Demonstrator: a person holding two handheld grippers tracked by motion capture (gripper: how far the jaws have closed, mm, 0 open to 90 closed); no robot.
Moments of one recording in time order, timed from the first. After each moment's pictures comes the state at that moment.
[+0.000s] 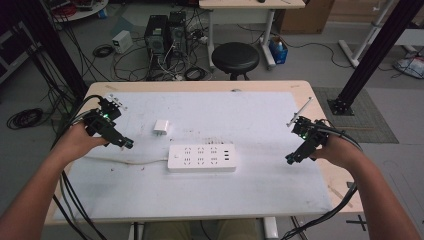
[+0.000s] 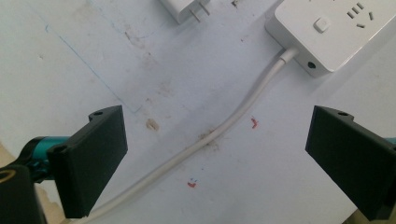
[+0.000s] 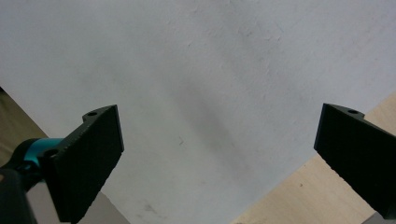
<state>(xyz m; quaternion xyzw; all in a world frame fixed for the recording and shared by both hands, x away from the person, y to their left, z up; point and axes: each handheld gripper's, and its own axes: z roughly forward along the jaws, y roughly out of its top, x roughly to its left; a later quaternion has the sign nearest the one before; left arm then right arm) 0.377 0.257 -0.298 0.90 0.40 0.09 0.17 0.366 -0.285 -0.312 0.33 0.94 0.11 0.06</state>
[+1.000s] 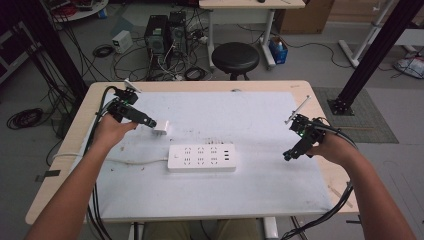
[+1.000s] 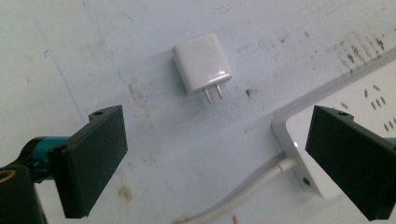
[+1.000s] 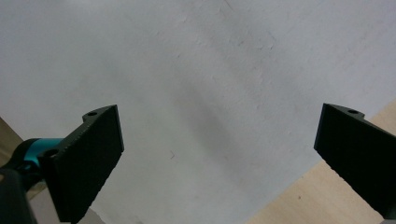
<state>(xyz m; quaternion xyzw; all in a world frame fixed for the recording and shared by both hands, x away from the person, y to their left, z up) 0.436 0.217 -0.320 0.81 0.53 0.09 0.23 0.379 -0.285 -0.321 0.33 0.93 0.11 0.06</state>
